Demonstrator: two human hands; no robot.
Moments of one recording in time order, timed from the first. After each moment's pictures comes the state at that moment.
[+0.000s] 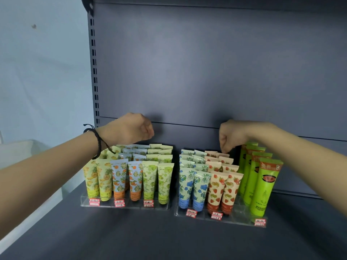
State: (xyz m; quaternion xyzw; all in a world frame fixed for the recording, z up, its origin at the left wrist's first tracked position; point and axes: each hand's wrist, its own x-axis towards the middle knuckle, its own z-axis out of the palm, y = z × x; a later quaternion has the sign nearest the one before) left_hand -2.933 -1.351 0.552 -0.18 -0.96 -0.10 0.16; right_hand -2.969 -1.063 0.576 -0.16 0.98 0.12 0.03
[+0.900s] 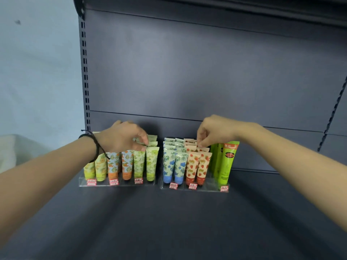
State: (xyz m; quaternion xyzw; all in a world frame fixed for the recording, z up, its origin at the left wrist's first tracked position) left_hand -2.882 -1.344 0.526 -0.28 -0.94 -0.02 0.18; right_hand -2.858 -1.064 0.581 -0.22 0.97 0.03 -0.05
